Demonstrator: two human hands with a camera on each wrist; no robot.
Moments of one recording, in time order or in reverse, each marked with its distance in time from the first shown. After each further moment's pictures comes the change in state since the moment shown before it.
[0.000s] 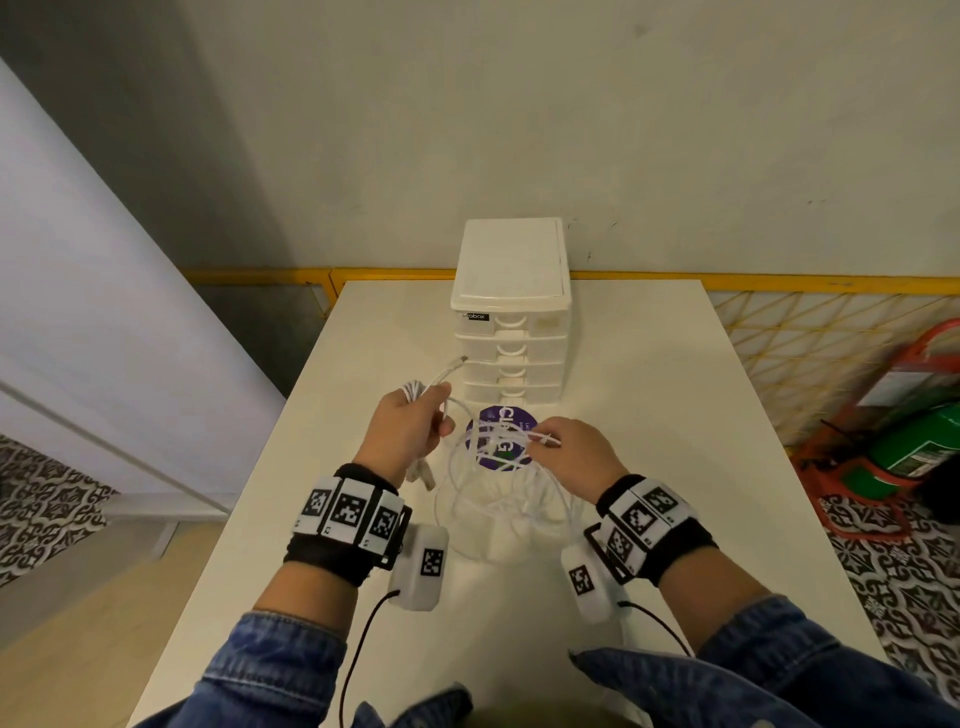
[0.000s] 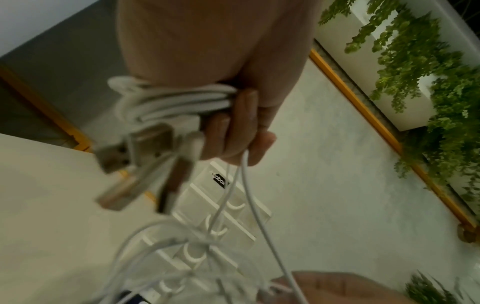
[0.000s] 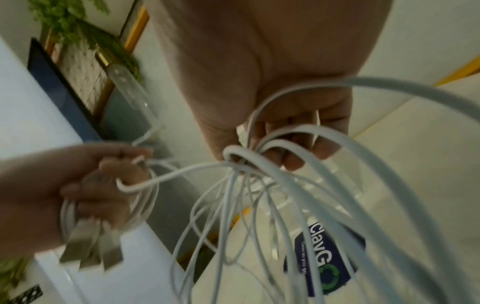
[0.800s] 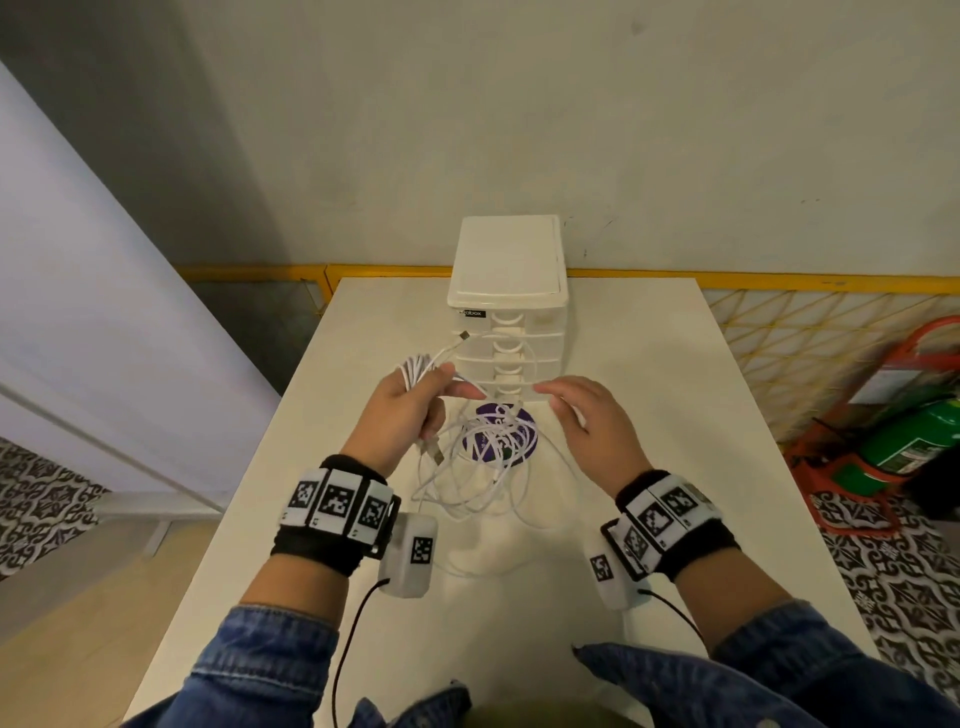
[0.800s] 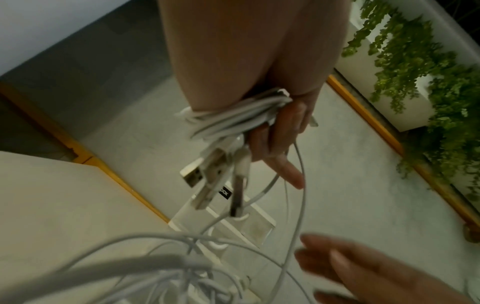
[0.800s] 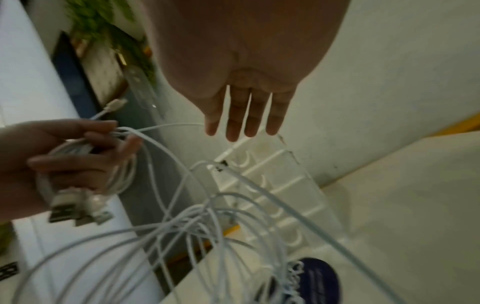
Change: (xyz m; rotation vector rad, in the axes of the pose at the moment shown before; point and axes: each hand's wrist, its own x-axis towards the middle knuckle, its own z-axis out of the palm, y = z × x) left_hand -0.014 0.016 -0.005 0.089 -0.200 0.282; right_hand -0.004 0.008 -0.021 0.081 0.351 -0.384
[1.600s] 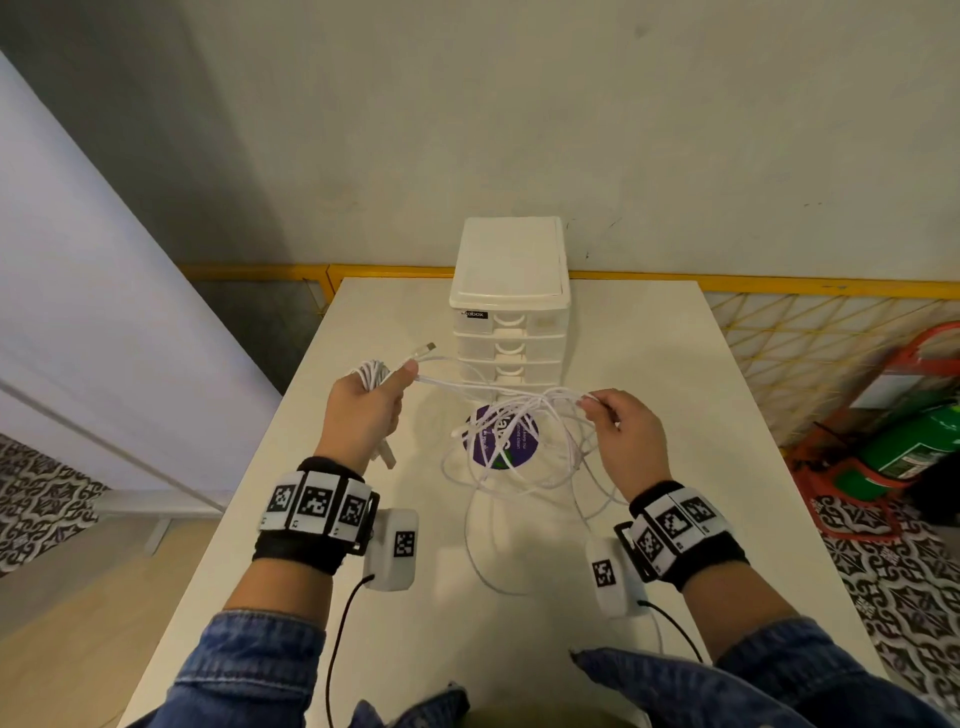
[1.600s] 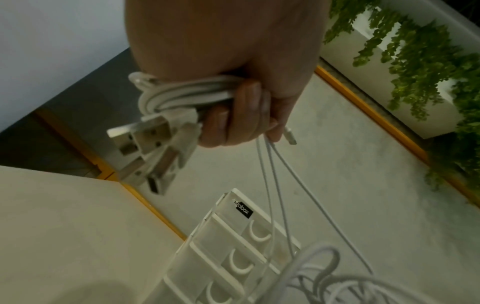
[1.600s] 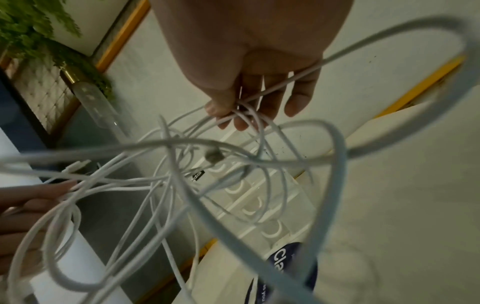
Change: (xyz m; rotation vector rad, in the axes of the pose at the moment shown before) left_hand 0.006 -0.011 -0.024 -0.023 0.359 -0.142; right_hand -0.009 0.029 -0.003 0.063 0.201 0.282
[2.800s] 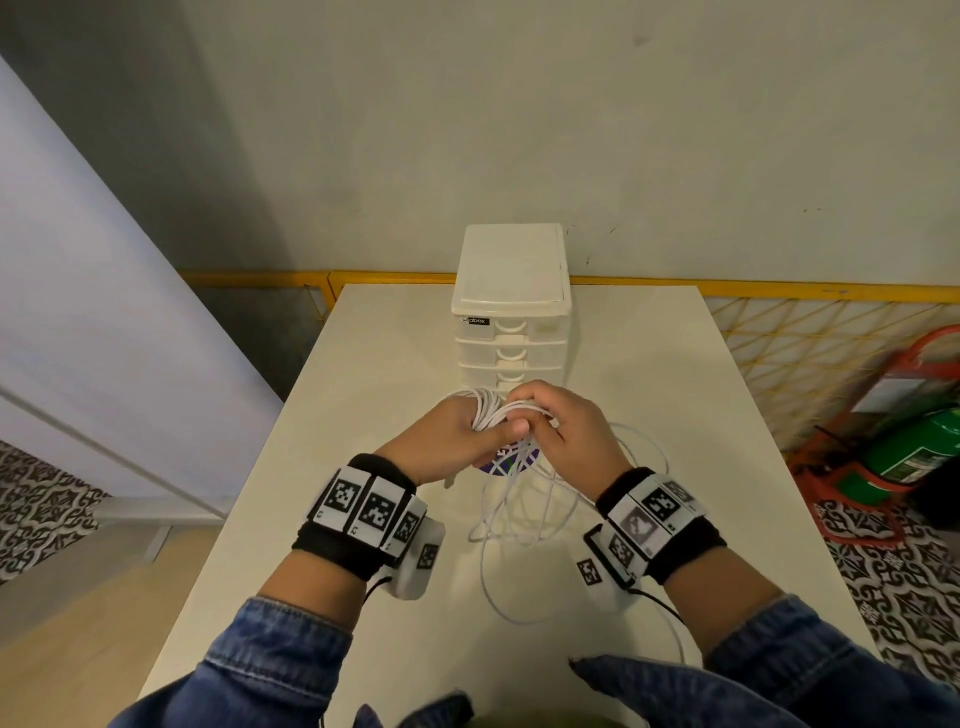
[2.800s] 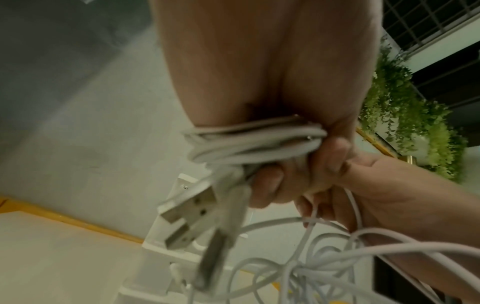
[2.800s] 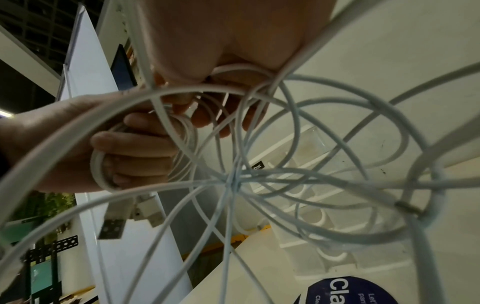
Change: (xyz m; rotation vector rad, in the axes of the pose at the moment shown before) left_hand -0.015 0.006 0.044 0.401 -0.754 0.291; right_hand -0.003 -0.067 0.014 0.095 -0.309 -0.341
